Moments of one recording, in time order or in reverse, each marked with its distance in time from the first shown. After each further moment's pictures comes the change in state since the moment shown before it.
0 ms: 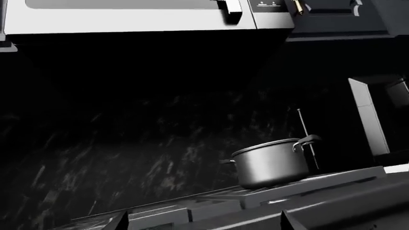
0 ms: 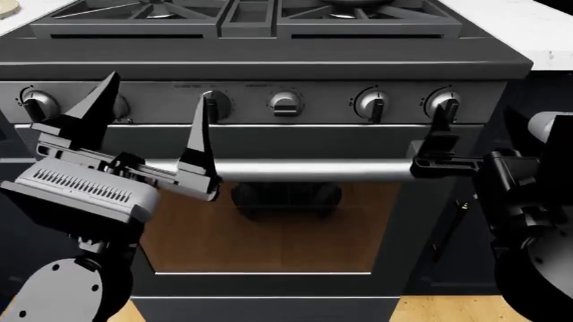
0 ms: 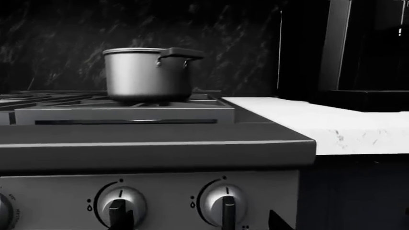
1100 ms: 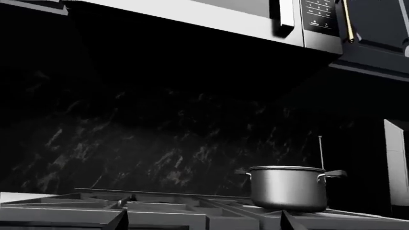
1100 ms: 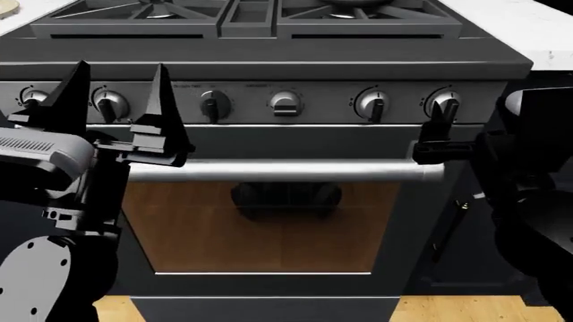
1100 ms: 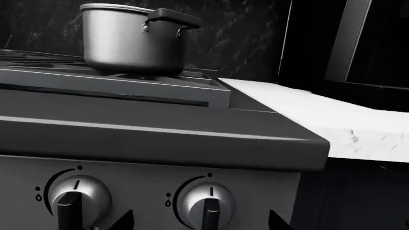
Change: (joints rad) left arm -0.048 0.035 -0.107 -0.035 -0.241 -0.033 -0.031; right arm 0.167 -0.004 -0.103 0.234 -0.071 0.066 -0.146
